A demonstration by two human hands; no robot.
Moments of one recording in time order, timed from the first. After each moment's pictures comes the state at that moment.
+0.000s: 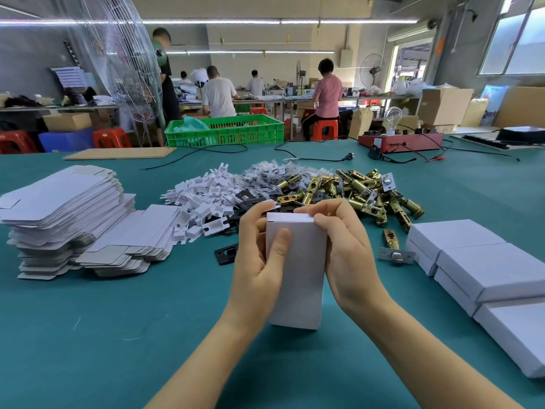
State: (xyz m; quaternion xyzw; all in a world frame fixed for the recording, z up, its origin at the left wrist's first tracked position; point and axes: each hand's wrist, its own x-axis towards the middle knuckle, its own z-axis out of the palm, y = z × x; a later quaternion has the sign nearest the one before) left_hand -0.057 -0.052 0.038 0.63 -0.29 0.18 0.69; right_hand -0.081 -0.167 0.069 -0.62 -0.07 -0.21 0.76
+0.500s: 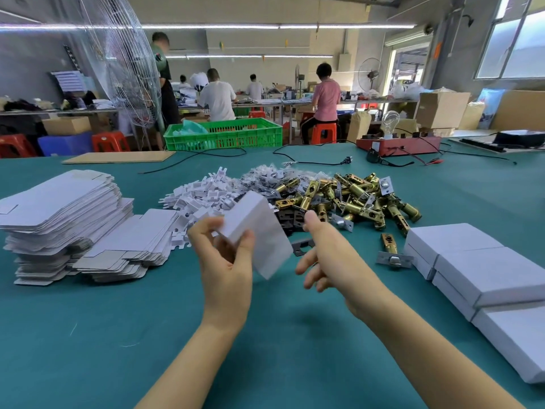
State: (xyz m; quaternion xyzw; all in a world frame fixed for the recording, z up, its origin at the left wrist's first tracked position) left_hand -0.040 -0.037 0.031 0.60 -0.16 0.30 0.73; right_hand -0.070 -0.179 0.065 -0.78 0.07 -0.05 0.62
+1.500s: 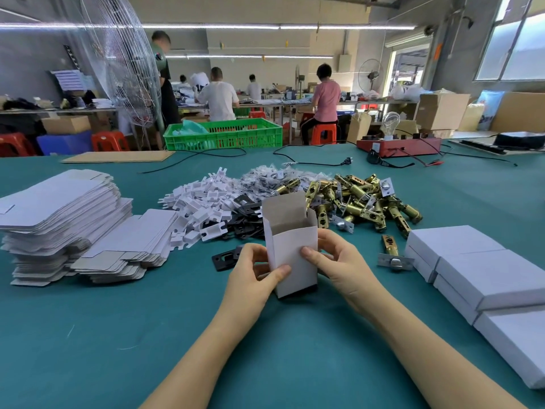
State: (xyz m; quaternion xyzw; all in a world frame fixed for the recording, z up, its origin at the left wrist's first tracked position) left_hand -0.024 -0.038 0.002 0.73 -0.16 0.02 0.66; right_hand -0.041 -0.213 0.016 -0.72 -0.07 -0.10 0.69
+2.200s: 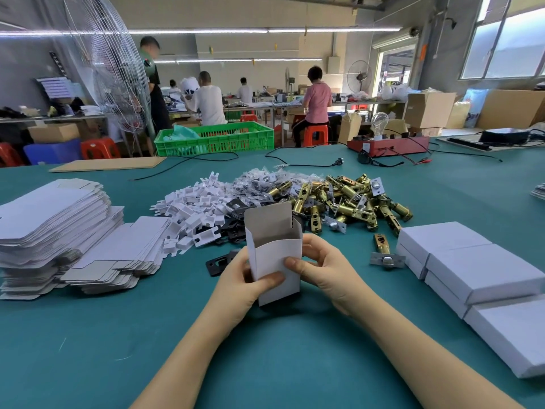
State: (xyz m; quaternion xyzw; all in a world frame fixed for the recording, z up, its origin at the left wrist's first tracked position) left_hand -0.012 -0.028 0.003 0.70 -0.20 -0.06 0.68; right_hand -0.045 -0.204 0.017 -0.69 -0.10 -0.07 0.72
